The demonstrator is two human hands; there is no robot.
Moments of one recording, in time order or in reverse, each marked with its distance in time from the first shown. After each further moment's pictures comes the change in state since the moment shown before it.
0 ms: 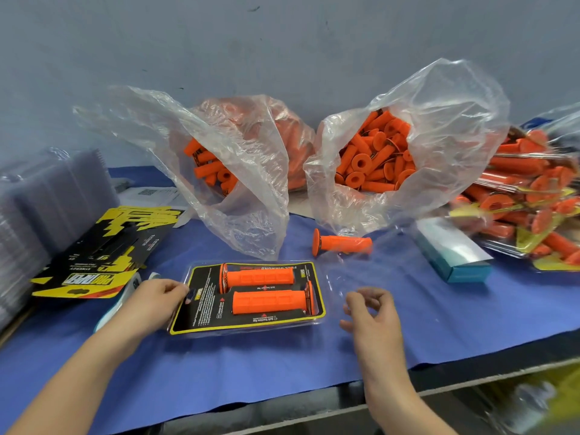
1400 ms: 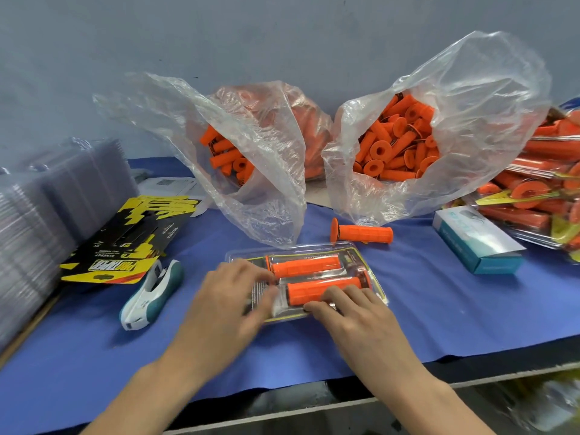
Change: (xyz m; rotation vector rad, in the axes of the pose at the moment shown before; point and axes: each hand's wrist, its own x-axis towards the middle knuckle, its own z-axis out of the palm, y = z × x) left_hand -0.071 0.028 0.038 0.318 0.155 0.914; right_hand 0.010 0.022 -0.004 -1.198 -0.360 -1.389
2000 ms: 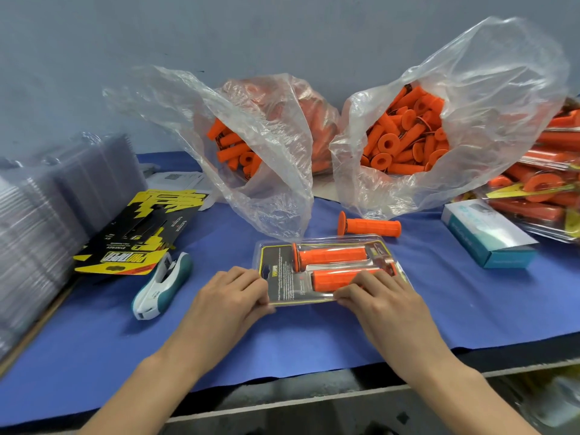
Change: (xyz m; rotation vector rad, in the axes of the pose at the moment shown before) left_hand -0.008 -0.026 0.005 0.277 -0.044 0.234; right_hand -0.005 0.020 0.000 0.007 0.067 0.083
